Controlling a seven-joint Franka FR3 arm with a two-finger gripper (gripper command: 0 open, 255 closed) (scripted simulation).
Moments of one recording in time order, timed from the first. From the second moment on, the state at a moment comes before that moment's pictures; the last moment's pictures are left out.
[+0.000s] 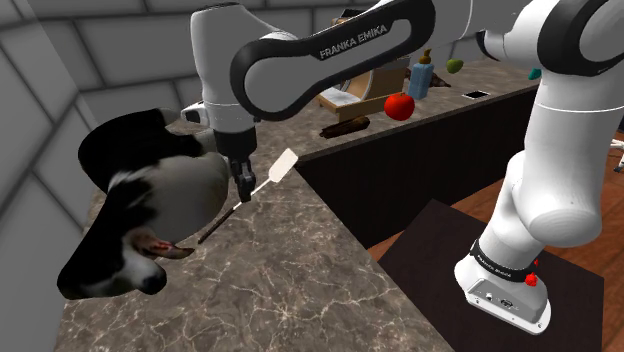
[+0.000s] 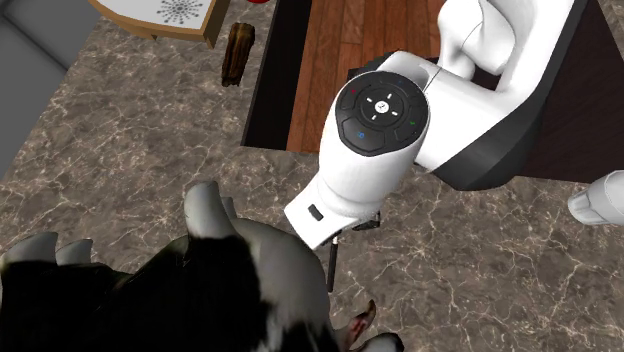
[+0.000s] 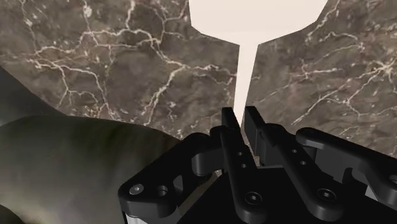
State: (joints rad) arm 0.37 0.21 0.39 -1.71 -0.05 1.96 -0.50
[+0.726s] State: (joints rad) arm 0.22 0.22 0.30 -1.68 -0.02 1.94 -0.75
